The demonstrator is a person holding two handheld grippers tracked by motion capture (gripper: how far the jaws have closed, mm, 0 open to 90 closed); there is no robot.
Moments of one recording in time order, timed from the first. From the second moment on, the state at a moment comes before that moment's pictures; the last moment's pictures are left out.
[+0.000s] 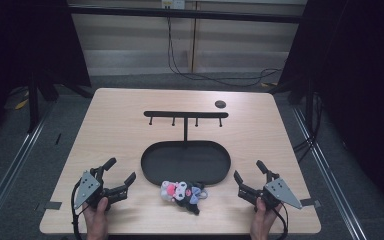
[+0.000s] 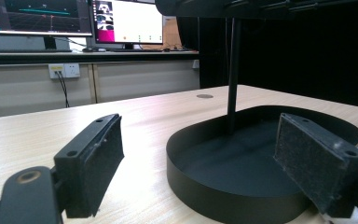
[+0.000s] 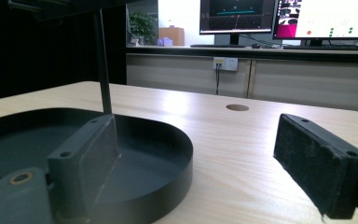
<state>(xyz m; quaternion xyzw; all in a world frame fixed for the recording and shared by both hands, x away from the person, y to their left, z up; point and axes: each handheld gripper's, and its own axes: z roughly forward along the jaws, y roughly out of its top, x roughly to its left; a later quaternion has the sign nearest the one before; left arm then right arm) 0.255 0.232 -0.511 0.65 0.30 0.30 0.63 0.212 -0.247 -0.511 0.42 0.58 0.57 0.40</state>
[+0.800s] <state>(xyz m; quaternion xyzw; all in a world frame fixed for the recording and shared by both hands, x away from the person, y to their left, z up) 0.255 0.232 -0.511 0.65 0.30 0.30 0.63 0.210 -0.240 -0.499 0.43 0.64 0.55 0.32</state>
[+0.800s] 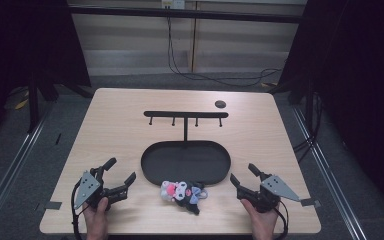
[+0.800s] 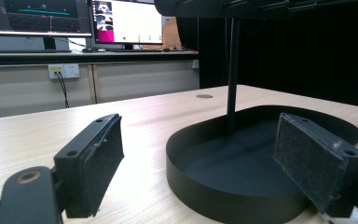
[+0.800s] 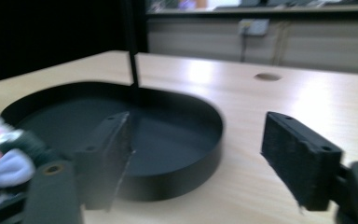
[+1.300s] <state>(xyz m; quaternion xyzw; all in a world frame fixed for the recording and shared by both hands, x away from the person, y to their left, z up) 0.255 0.232 -0.511 0.65 0.30 0.30 0.63 0.224 -0.209 -0.480 0.38 0.74 0.50 0.24</state>
